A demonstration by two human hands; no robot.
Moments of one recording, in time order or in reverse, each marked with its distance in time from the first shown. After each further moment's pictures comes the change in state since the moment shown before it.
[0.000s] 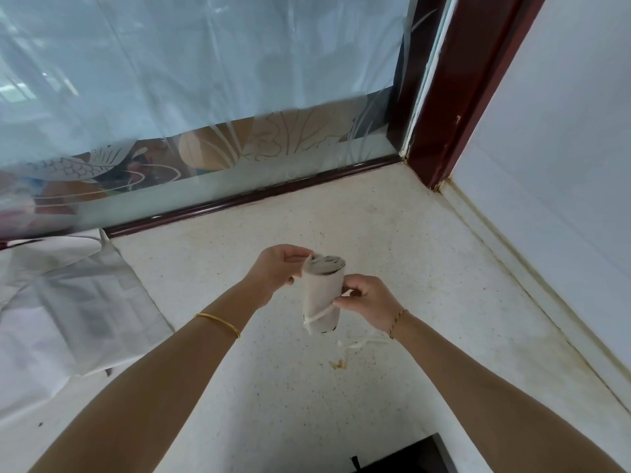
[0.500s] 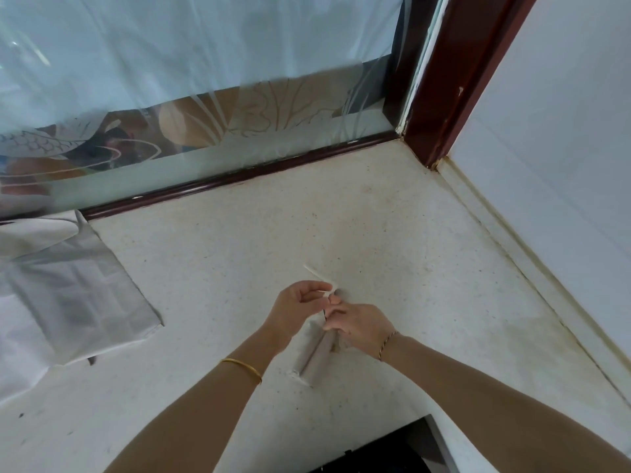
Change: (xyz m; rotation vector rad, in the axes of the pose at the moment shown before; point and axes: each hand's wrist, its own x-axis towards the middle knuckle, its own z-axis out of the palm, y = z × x) left_hand -0.012 -0.091 0.055 -0.187 -0.120 0.009; right_hand -0.024 0.071 0.031 -0.729 -0.193 -0.407
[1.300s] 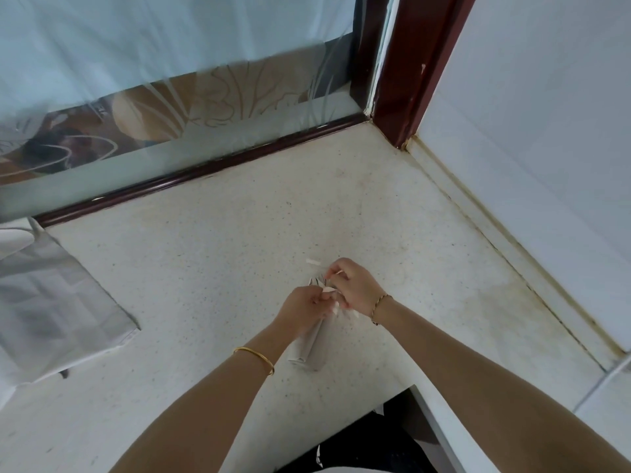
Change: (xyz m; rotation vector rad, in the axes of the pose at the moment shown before) left_hand 0.011 -0.016 0.041 0.552 -0.111 -0.045; right_hand 0.007 -0.012 -0.045 0.670 0.165 0.763
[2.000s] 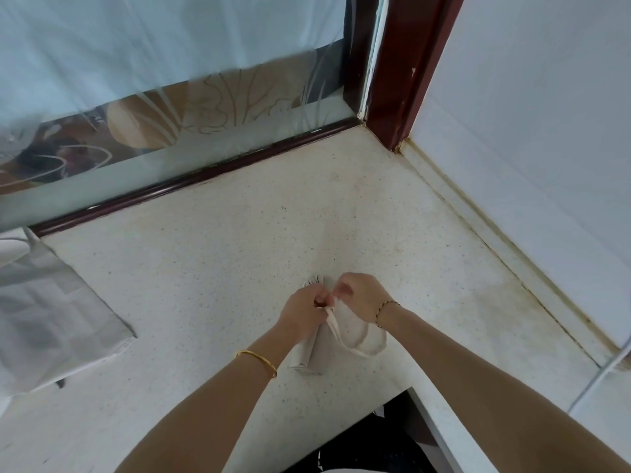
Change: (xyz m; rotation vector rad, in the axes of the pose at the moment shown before) left_hand 0.006 0.001 0.007 0.095 0.039 0.099; right_hand 0.005 0.024 -0.010 -0.401 -0.081 0.030
